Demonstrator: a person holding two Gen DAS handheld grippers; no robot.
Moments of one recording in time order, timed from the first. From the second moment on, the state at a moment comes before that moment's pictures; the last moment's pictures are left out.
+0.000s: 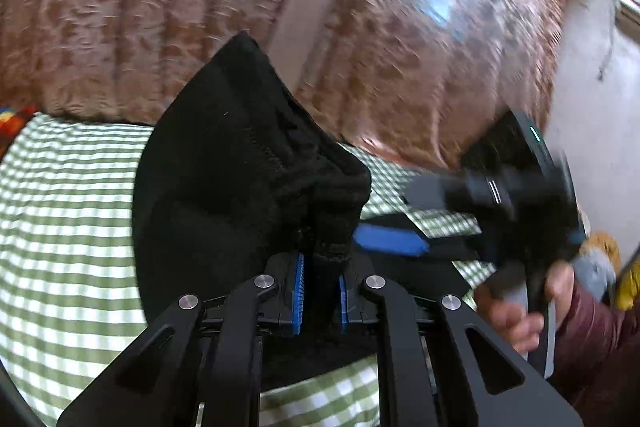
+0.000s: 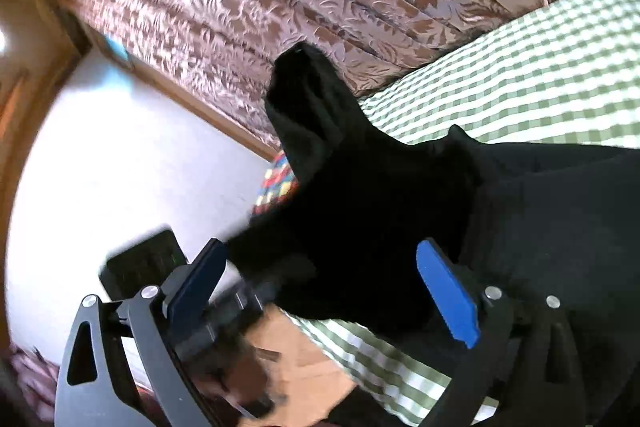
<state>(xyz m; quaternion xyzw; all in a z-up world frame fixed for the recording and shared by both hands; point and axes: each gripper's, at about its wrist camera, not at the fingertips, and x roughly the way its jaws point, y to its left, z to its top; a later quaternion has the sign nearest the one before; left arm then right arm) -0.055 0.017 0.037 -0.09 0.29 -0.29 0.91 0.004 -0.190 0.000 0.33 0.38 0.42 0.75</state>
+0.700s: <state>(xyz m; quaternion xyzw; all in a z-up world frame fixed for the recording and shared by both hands) -0.041 0.025 0.051 -0.16 0.33 -0.44 0.82 0.017 -0.196 0.010 0.22 0.40 0.37 0.81</state>
